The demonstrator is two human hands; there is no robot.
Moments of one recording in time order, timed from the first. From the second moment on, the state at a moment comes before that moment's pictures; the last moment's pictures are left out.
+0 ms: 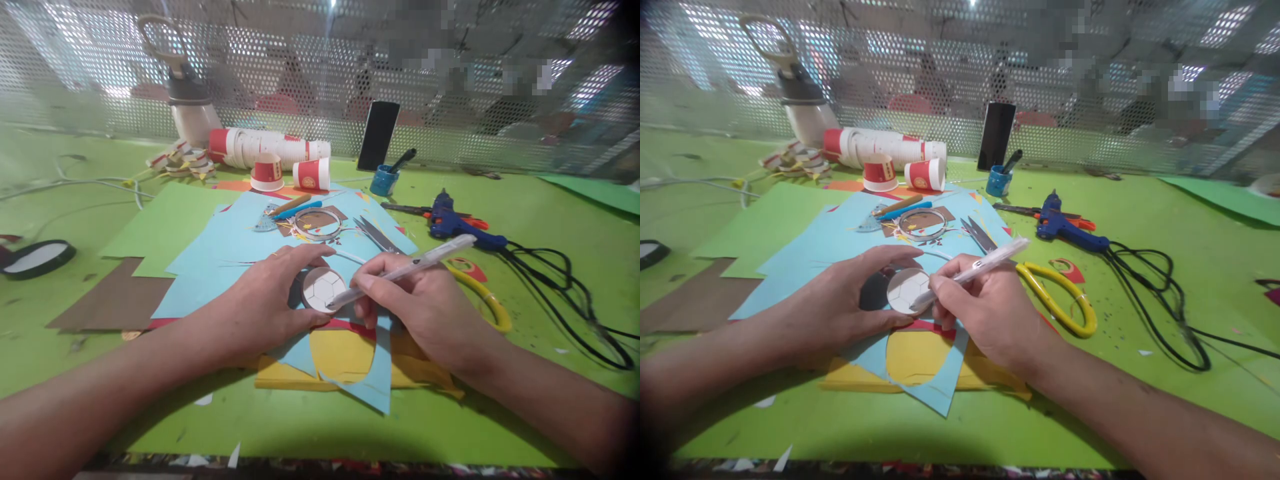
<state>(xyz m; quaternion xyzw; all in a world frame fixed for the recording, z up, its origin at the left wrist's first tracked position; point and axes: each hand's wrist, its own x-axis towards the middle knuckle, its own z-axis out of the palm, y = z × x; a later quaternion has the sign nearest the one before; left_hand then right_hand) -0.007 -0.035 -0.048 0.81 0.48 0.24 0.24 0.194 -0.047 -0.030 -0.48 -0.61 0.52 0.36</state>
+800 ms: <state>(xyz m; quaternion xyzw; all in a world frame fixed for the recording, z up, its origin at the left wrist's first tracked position) -0.006 -0.036 -0.045 0.81 0.48 0.23 0.24 0.196 -0.048 -0.032 -0.48 -0.62 0.51 0.36</state>
